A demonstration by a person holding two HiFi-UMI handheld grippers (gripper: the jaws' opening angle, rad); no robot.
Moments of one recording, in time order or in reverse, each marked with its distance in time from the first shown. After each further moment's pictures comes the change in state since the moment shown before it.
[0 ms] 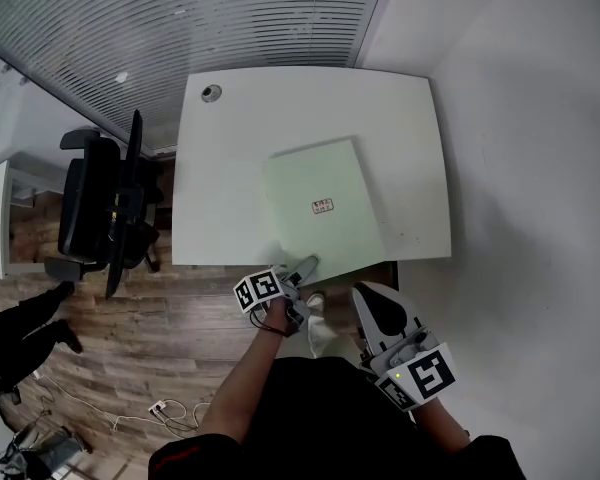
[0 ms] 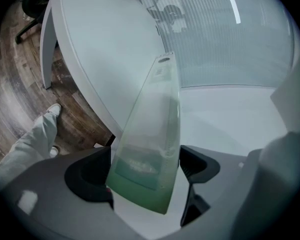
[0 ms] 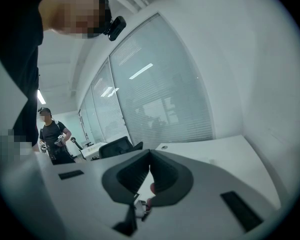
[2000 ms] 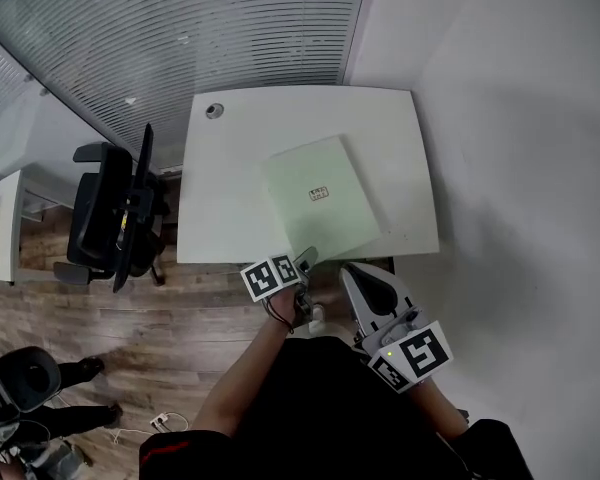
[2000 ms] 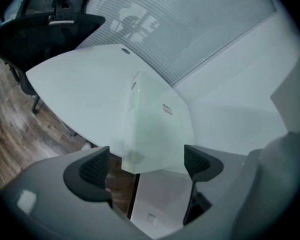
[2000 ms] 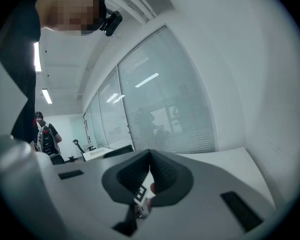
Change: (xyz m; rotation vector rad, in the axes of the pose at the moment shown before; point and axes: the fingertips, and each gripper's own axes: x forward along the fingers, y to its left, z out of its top) left arm -0.036 -0.064 0.009 0.368 -0.084 0.403; right arm -0.031 0.018 0.029 -0.057 -0.100 0.033
